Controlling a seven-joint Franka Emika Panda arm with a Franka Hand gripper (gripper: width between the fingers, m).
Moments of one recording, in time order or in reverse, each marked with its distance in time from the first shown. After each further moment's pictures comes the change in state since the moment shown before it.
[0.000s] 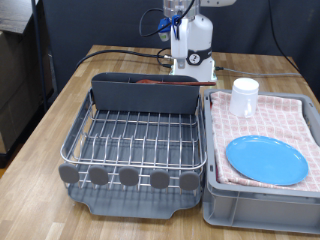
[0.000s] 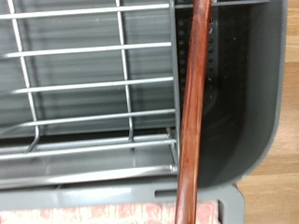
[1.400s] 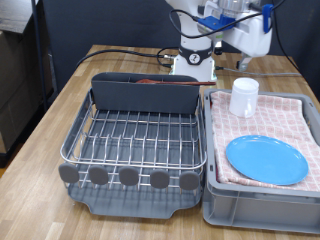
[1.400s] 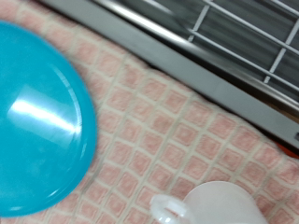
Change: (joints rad) arm 0.153 0.208 0.177 0.239 -0.061 0.079 -0.248
